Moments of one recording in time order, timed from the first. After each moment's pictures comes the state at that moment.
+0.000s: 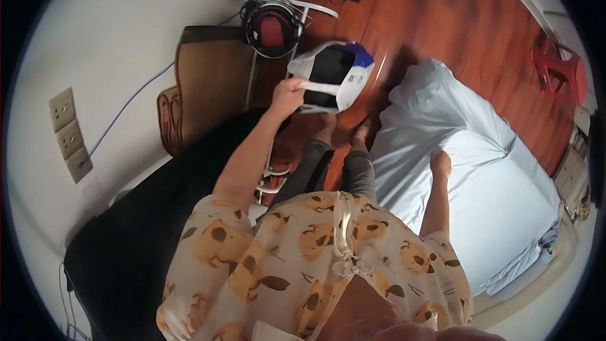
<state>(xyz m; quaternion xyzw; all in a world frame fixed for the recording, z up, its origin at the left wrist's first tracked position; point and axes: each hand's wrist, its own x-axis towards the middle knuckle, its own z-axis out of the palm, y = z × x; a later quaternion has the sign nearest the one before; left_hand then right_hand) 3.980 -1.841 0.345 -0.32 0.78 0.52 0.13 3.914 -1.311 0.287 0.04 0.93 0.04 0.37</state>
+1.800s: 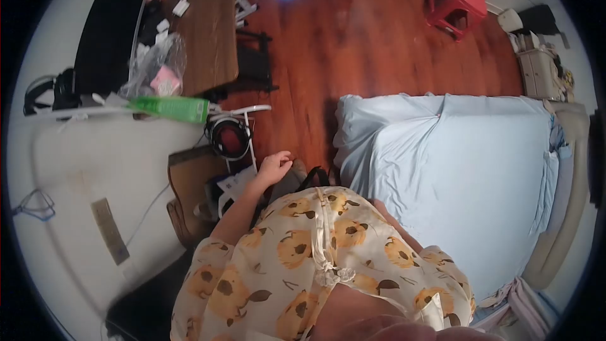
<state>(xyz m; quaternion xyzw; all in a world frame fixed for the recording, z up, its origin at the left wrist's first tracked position) 3.900 -1.713 0.493 -0.01 0.88 0.39 0.26 4.055 -1.308 0.386 -0.01 0.84 -0.32 0.44</state>
